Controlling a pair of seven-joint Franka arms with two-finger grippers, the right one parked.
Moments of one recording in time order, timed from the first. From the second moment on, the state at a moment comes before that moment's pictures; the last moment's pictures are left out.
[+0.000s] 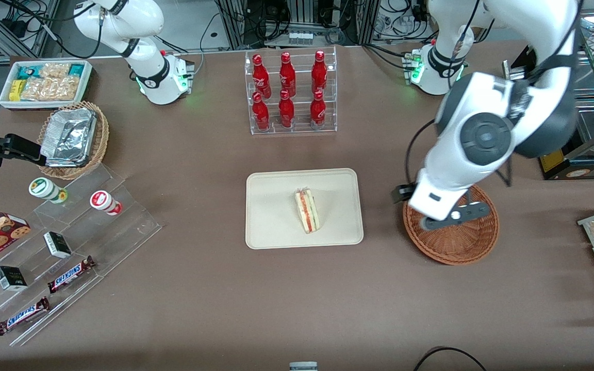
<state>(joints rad) -0.25 0.31 -0.13 -1.47 0.05 1.64 -0.59</state>
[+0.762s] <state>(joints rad) -0.02 0.03 -0.12 -1.68 -0.01 1.58 -0.20</state>
